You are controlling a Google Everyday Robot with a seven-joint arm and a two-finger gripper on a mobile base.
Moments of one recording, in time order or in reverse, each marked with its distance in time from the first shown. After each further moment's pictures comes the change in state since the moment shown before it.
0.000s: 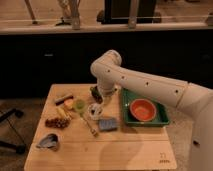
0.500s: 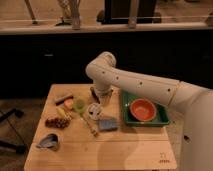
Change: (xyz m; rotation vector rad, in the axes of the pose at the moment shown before) arm -0.018 -0.002 0.011 -0.028 0.006 -0.037
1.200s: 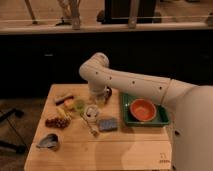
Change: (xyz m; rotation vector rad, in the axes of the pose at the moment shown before) arm -0.017 0.003 0.005 -0.043 0.021 -0.040
